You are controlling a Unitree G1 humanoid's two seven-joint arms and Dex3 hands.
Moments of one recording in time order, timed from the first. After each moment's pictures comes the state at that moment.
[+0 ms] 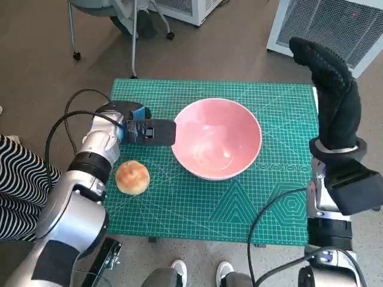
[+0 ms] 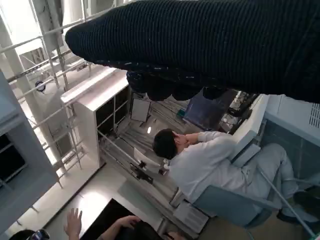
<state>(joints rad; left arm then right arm) -1.16 0.35 -0.62 1.38 0.78 0.04 -0.23 -0.64 -0.23 -0.14 0.39 0.08 -0.70 0.20</state>
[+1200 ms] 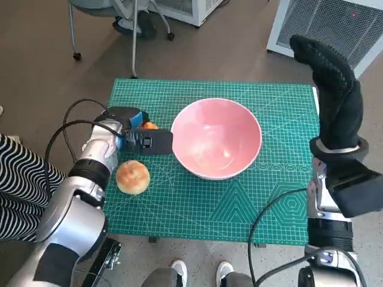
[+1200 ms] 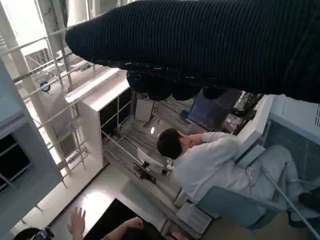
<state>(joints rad) -1.10 0.36 -0.63 1.39 0.79 0.00 -0.14 -0.63 -0.23 -0.14 0.34 0.08 -0.67 0.20</state>
